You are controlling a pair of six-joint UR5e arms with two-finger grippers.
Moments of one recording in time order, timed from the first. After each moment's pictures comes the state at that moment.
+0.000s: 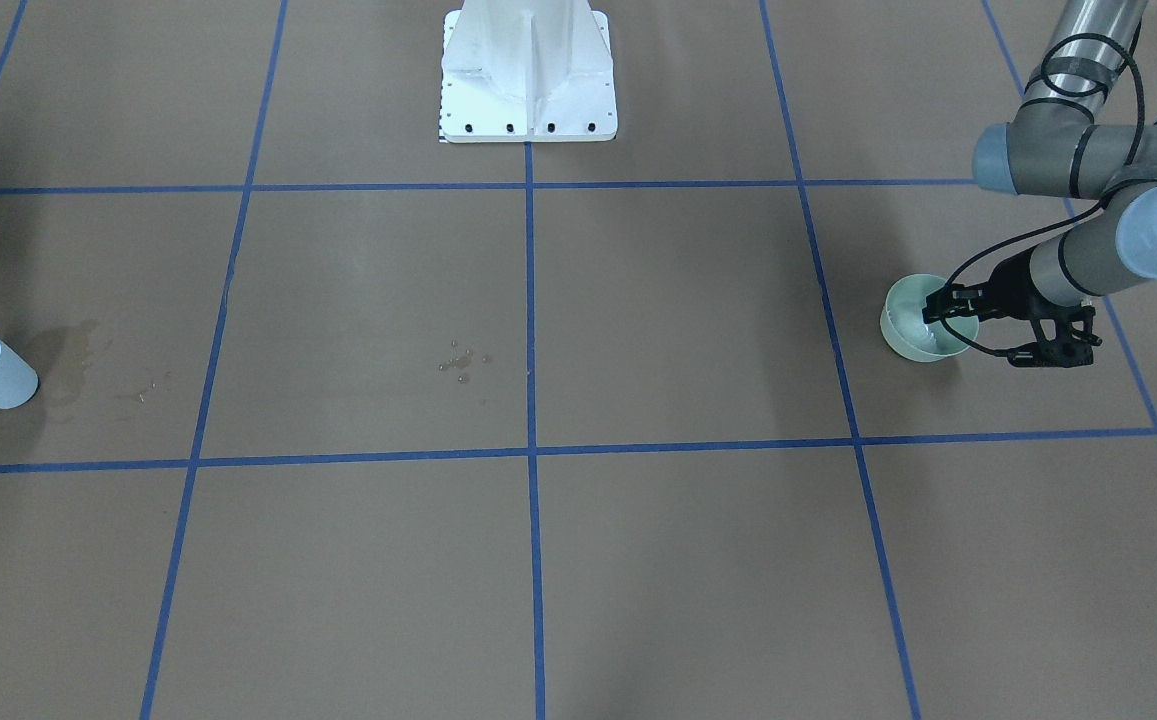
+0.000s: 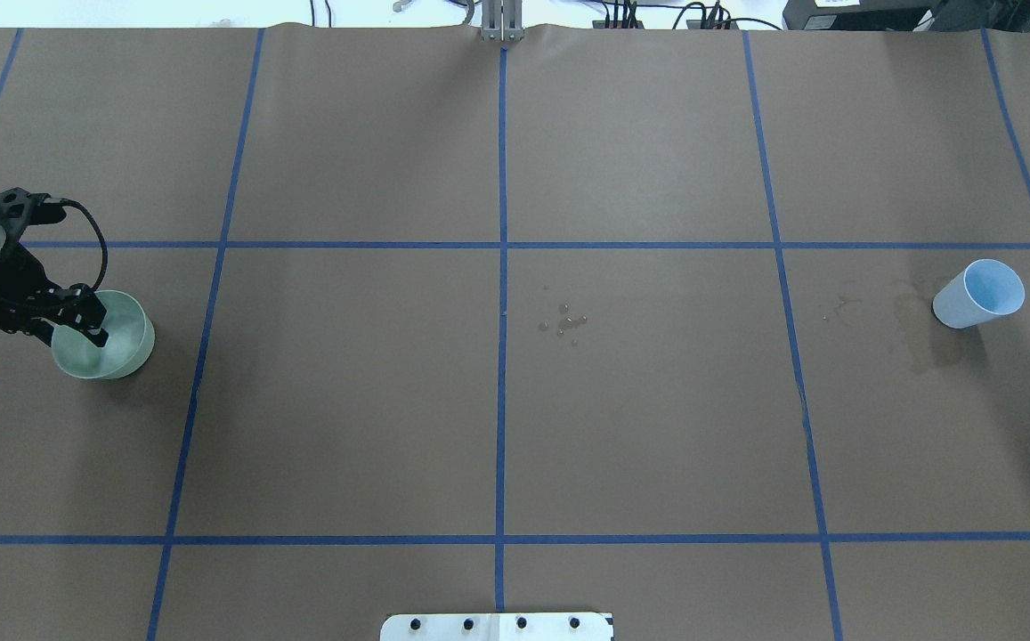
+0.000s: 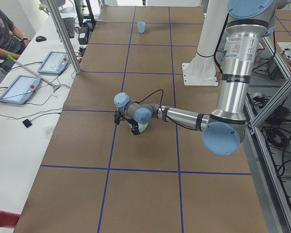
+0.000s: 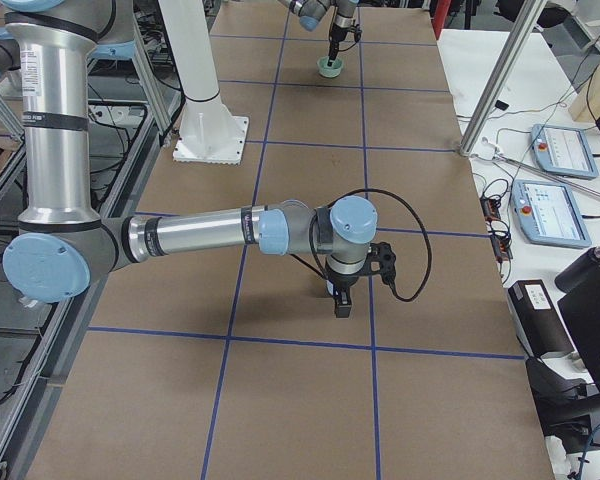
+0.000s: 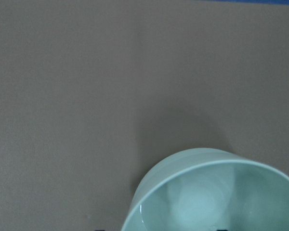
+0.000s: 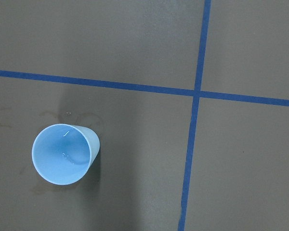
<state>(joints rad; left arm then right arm) -0.98 -1.69 -1.54 -1.85 -2.42 -0.67 1.52 -1.60 1.77 -1.67 2.38 -0.02</state>
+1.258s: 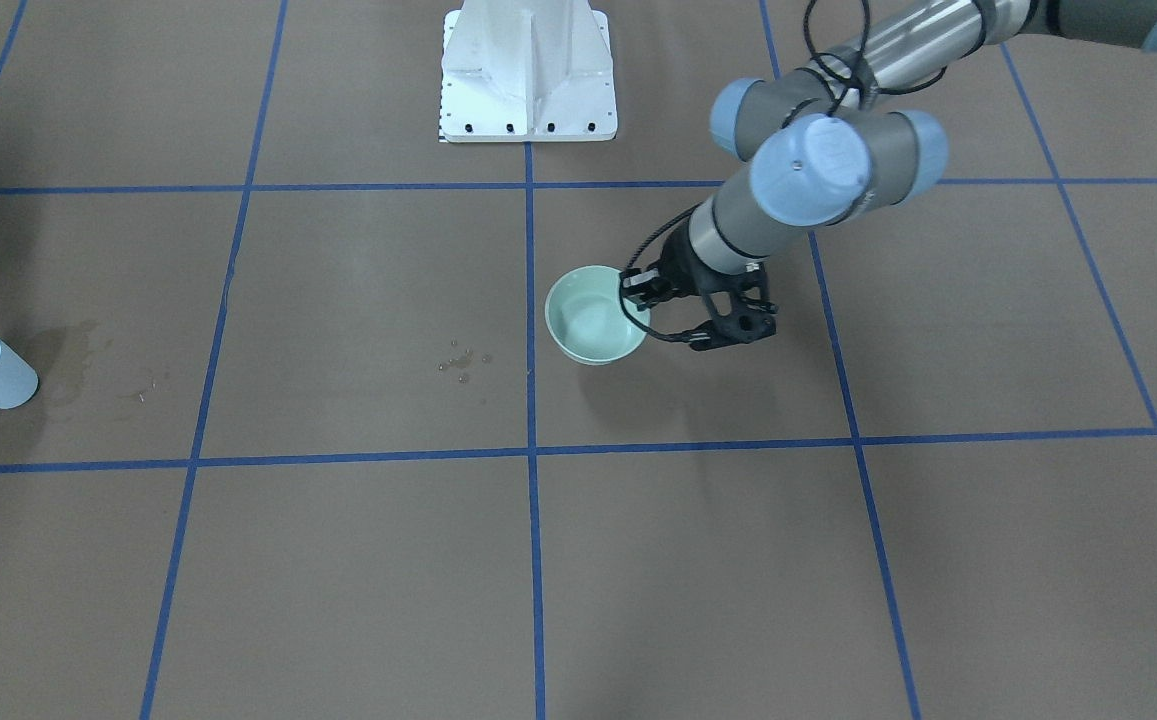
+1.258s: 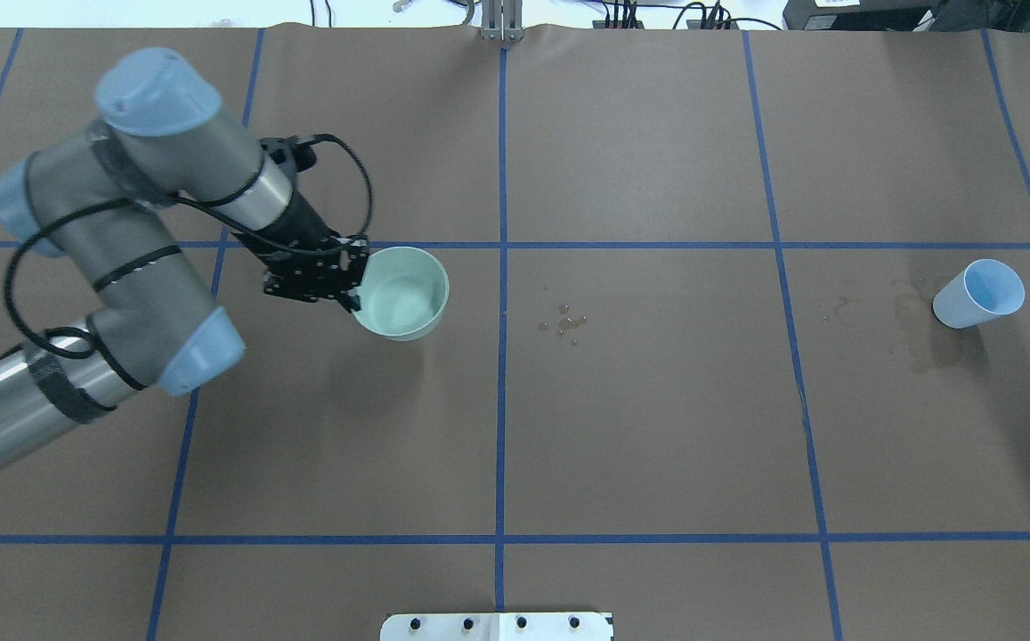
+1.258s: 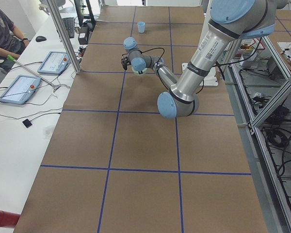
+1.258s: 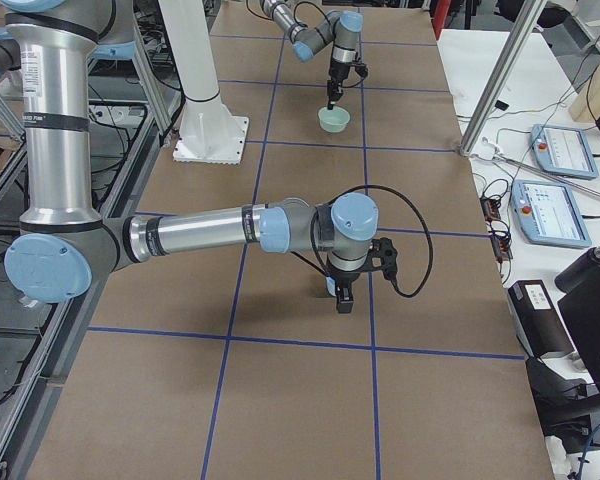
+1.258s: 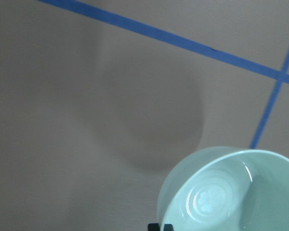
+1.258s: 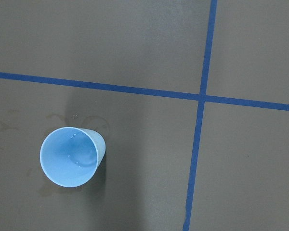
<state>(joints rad) -0.67 -2.28 -1.51 -1.84 -2.29 -1.46 1.52 -1.60 1.77 -1.67 2.40 -0.02</state>
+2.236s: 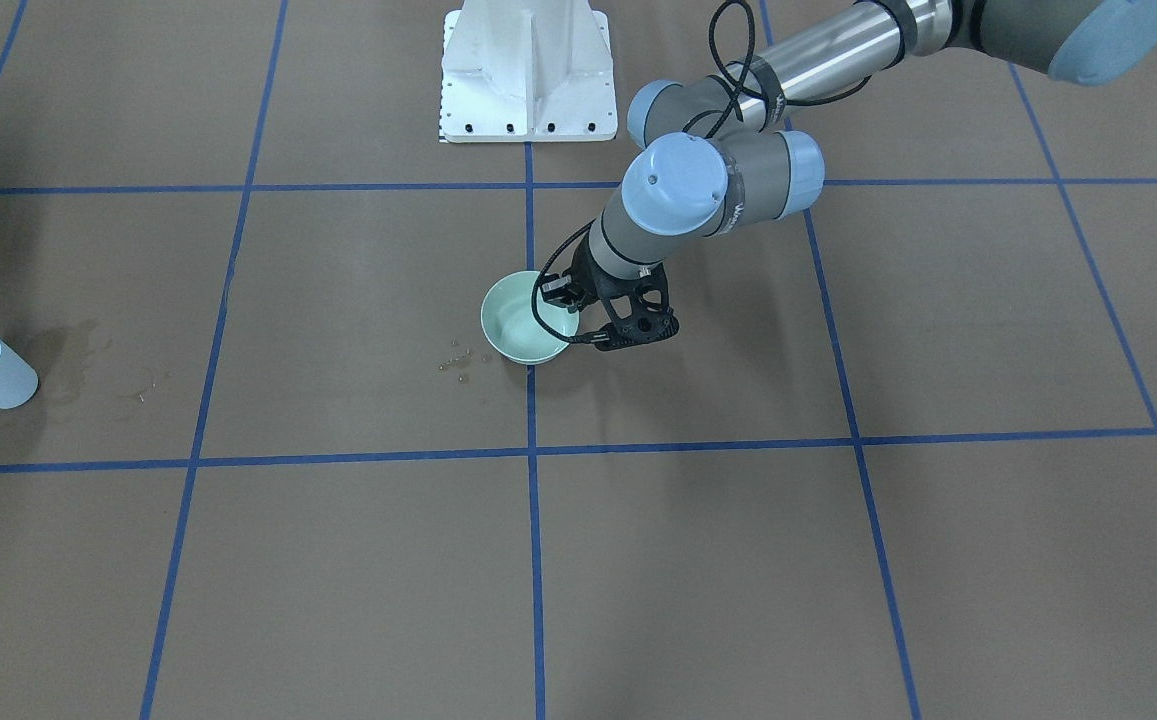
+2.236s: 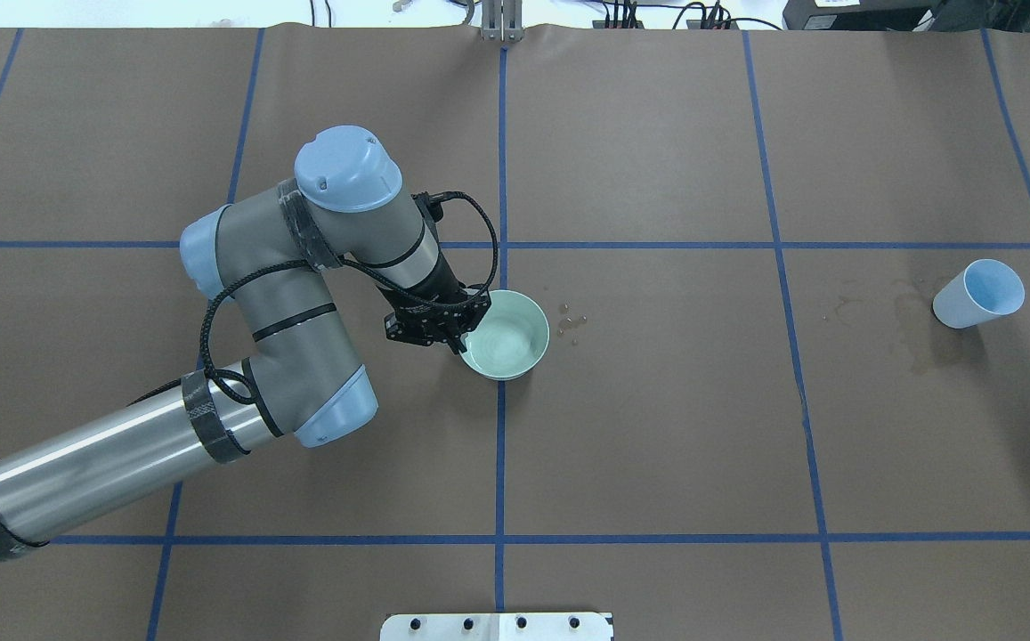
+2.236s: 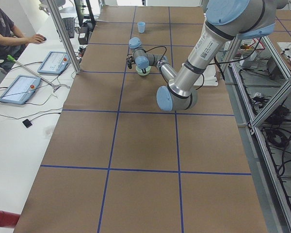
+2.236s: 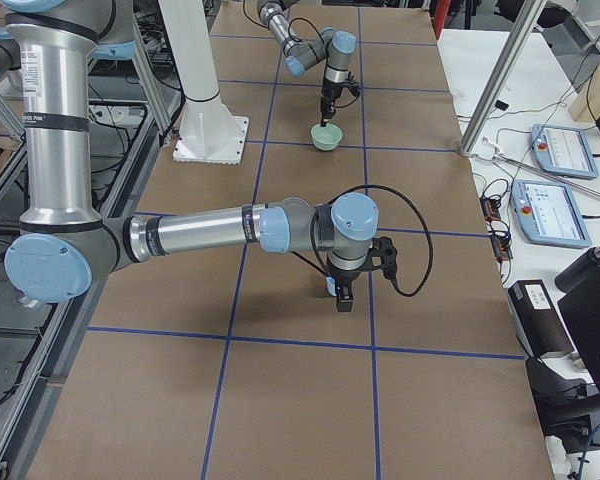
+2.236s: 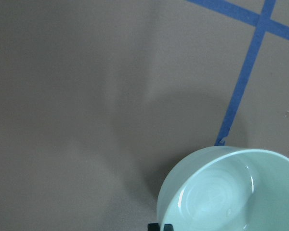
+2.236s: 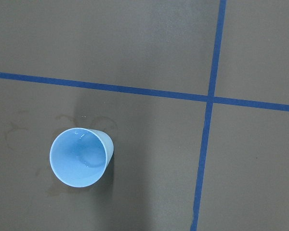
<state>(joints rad) -0.60 -2.33 -1.43 -1.85 -2.23 -1.47 1.52 -1.60 1.77 -1.67 2.41 -0.02</state>
